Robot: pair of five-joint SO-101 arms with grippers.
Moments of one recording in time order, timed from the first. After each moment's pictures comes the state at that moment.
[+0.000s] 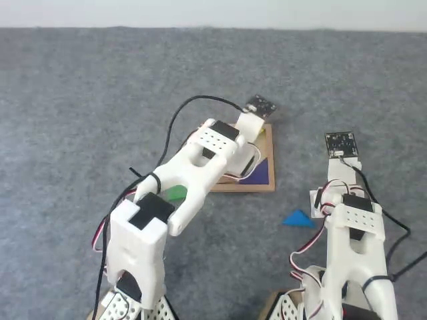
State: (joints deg) left arm 25.8 26.2 5.3 63.3 1.9; right arm 11.2 -33.1 68.3 40.7 16.7
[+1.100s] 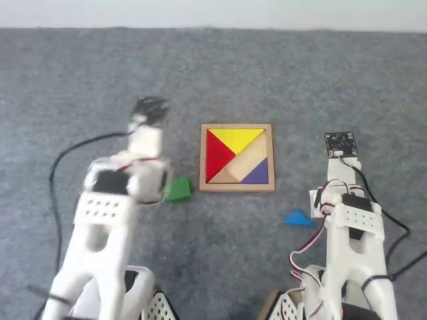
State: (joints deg) left arm -0.5 -37.9 53.4 60.2 -3.6; right arm 11.2 -33.1 68.3 40.7 16.7
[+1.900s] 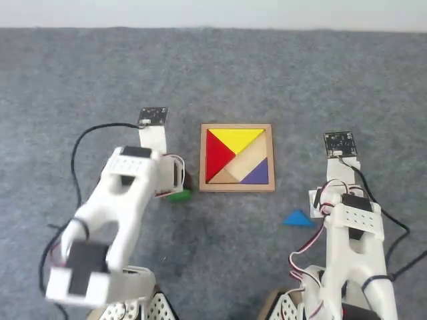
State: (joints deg) left arm 1.1 -5.0 44.3 57.5 14.3; right arm 10.7 -33.1 68.3 40.7 16.7
